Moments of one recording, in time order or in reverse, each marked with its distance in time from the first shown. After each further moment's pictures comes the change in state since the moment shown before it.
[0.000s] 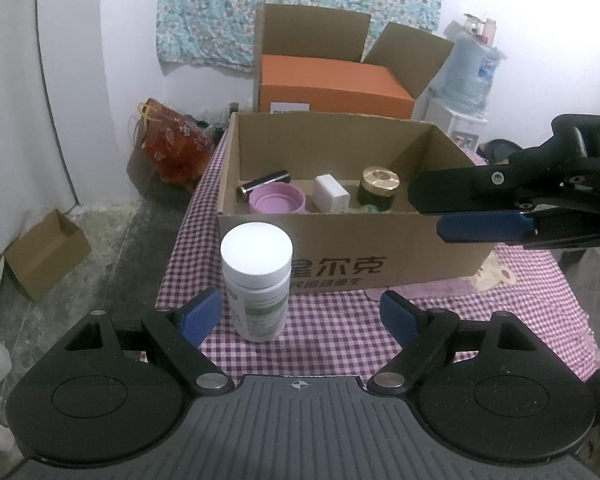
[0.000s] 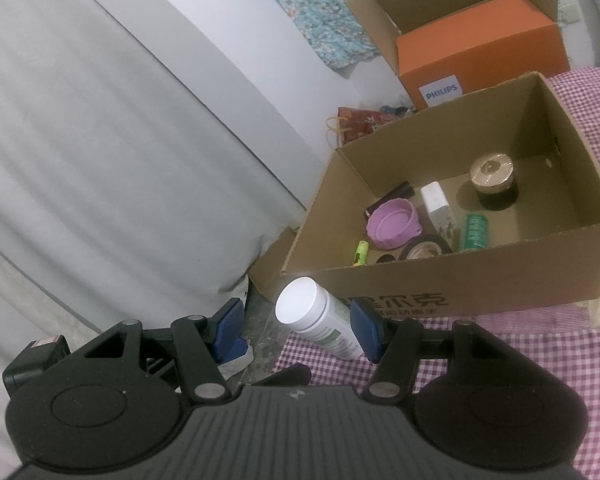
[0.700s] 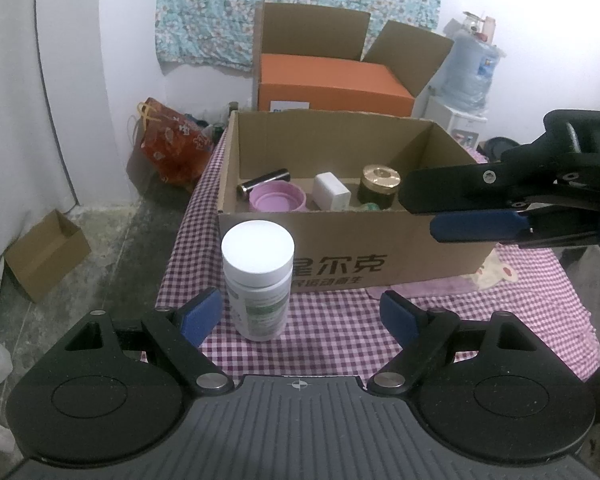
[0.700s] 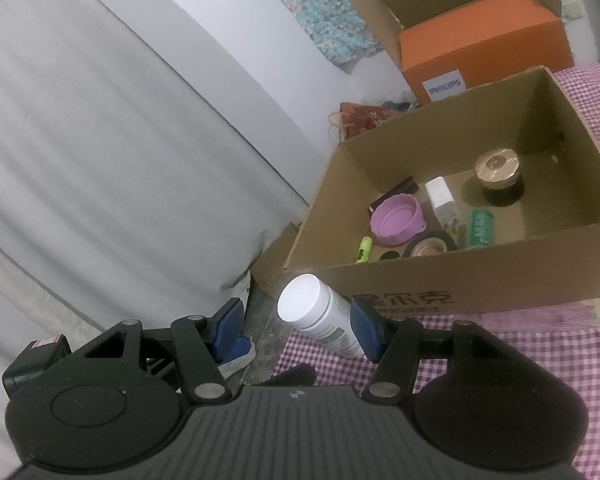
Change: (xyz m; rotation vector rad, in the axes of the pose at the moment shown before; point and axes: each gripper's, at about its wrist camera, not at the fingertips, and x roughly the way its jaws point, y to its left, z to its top) left arm -0.001 0.002 0.000 0.007 0.002 -0.004; right arm 0.007 0.002 -0.001 0.005 0.011 0.005
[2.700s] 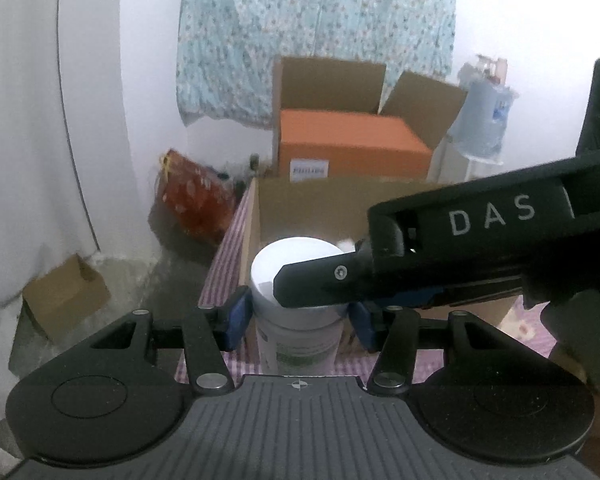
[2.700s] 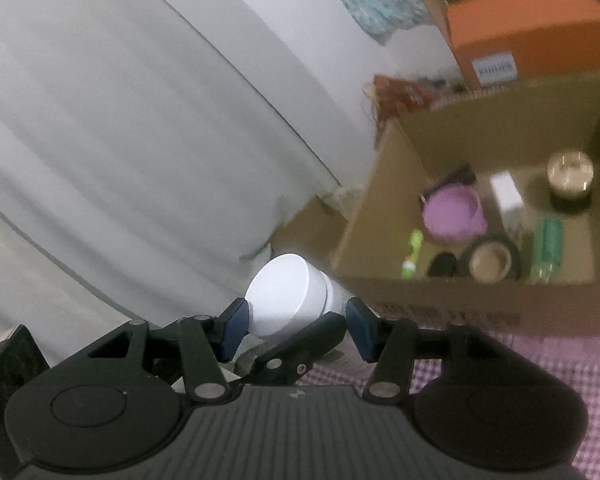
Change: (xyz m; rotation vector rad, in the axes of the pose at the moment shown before) left arm -0.013 0.000 0.030 0.006 -0.167 0.065; right arm 0.044 0.036 0.025 -0.065 0.091 0.060
